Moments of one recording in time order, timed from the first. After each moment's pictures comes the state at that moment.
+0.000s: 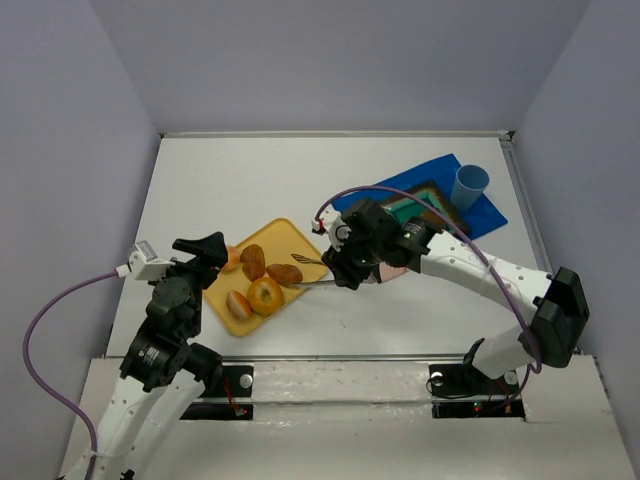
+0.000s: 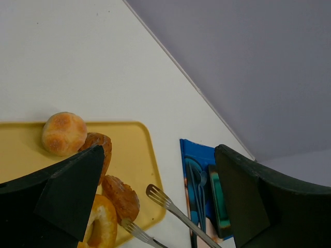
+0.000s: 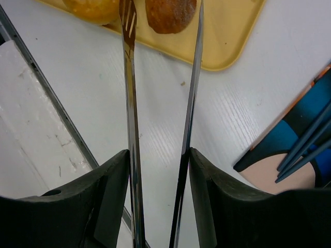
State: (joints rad) left arm -0.46 0.26 0.53 -0.43 -0.59 -0.95; right arm 0.90 1.46 1.26 -0.70 -0.20 -0.08
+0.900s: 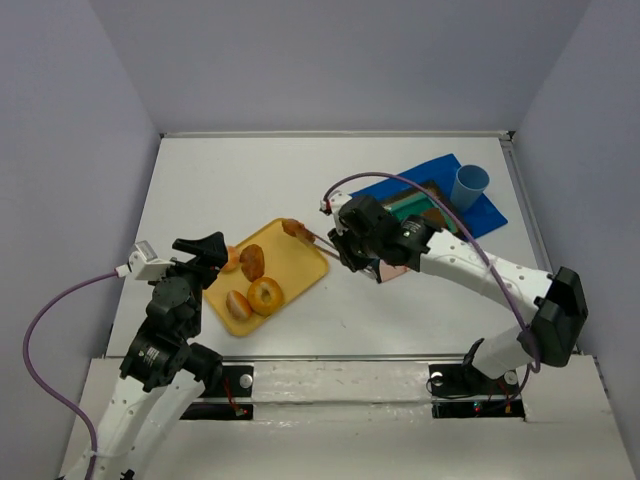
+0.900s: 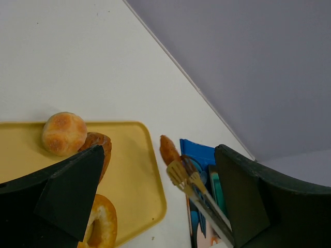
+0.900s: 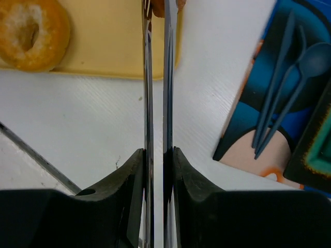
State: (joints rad) left arm -0.46 0.26 0.53 -0.43 -0.59 -0.95; right arm 0.91 1.51 1.29 -0.68 0.07 0.09
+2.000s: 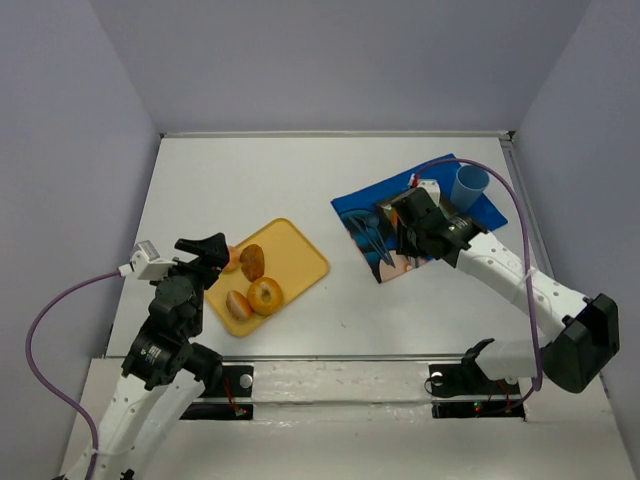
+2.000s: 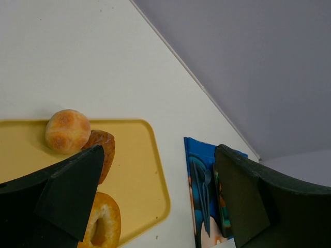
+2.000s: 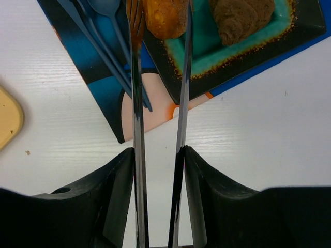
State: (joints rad) left arm -0.46 0.27 0.52 -0.43 -0.59 -0.95; right arm 0.64 1.30 1.13 -0.81 0.45 0.55
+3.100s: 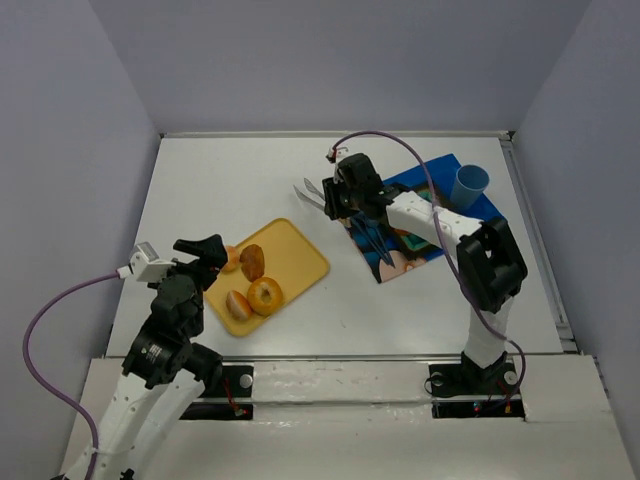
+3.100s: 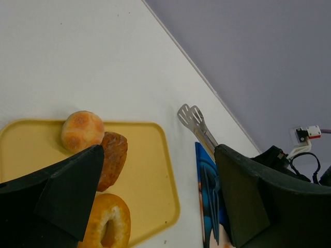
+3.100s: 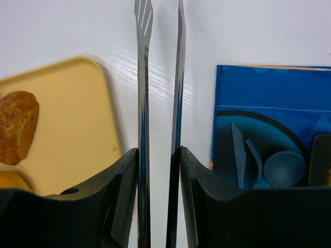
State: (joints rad) left arm -0.46 0.27 0.52 -0.46 -0.64 -0.97; right arm 0.64 1.87 1.47 -0.28 -0.01 0.23
